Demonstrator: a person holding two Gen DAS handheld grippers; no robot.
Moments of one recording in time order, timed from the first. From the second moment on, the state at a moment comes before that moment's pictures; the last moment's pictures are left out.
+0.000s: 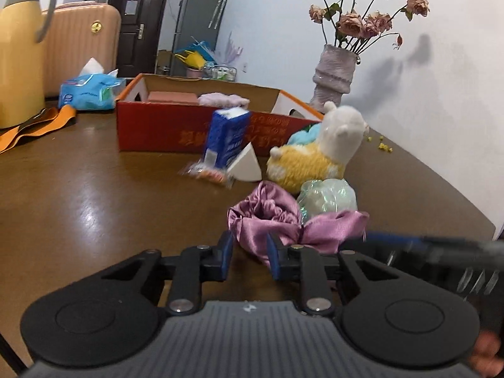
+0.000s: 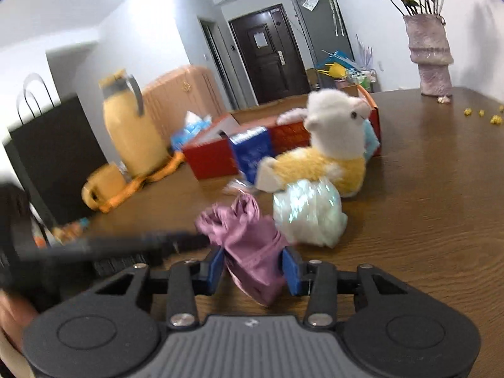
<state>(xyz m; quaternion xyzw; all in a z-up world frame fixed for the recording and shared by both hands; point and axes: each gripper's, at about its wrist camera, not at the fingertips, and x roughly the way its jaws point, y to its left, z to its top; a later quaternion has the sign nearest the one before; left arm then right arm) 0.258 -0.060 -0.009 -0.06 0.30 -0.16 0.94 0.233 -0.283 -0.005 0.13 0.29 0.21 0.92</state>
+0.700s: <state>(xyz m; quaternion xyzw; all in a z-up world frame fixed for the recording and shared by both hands) 0.309 -0.037 -0.017 -0.12 0.35 -0.24 0.90 0.243 -0.280 -0.025 0.15 0.29 0.17 0.93</state>
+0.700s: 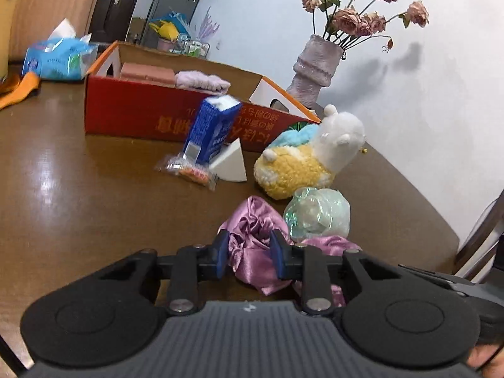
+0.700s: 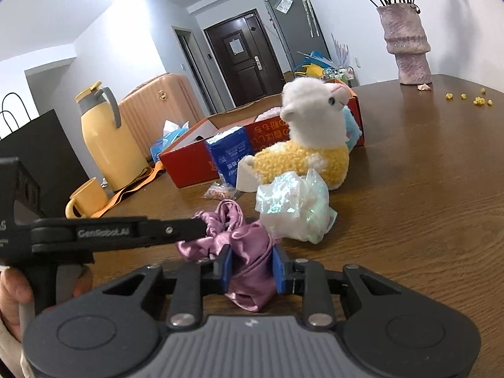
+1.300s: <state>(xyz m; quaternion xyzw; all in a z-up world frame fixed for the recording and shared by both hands) 0.376 -0.005 0.101 -0.16 0.25 -0.25 0.92 0.327 -0.266 0.101 0.07 0.19 0.26 0.94</state>
